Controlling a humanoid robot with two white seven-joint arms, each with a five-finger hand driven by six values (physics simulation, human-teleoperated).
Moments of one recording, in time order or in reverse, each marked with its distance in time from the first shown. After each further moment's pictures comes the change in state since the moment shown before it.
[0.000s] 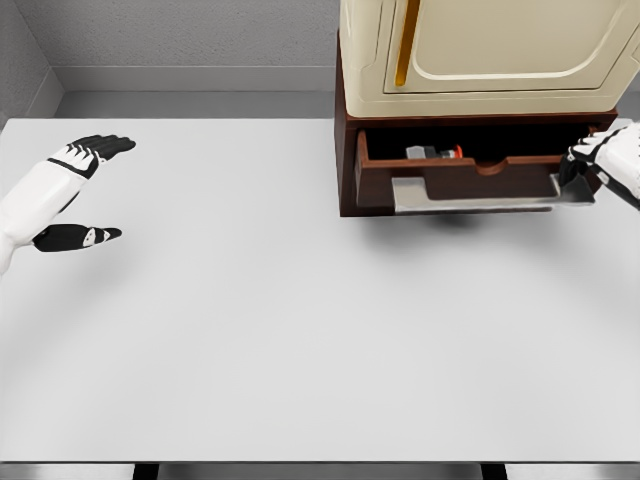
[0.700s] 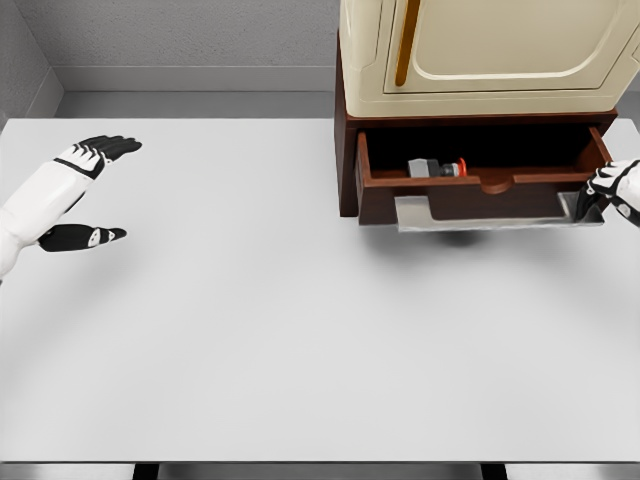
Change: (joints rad) left arm -0.006 0.000 -0.015 0.001 0.000 0.000 0.000; right arm 0.204 -0.117 -0.108 -0.111 -0.061 0.000 -0.024
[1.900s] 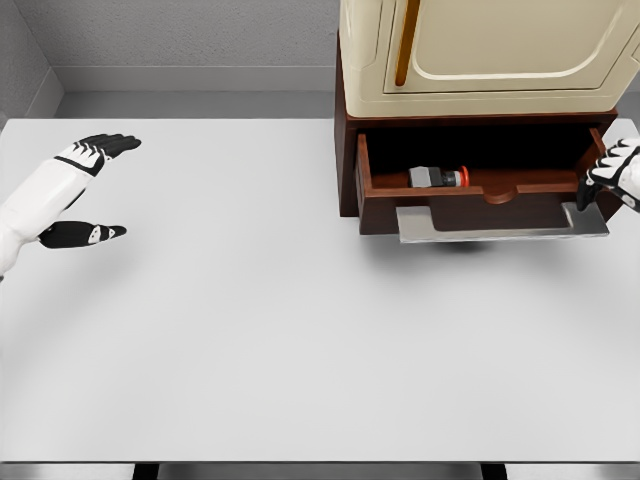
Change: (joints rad) left arm -0.020 -0.001 -0.009 0.028 -0.001 0.000 0.000; right arm 0.017 -0.095 -0.011 -0.086 -0.016 0.001 -0.001
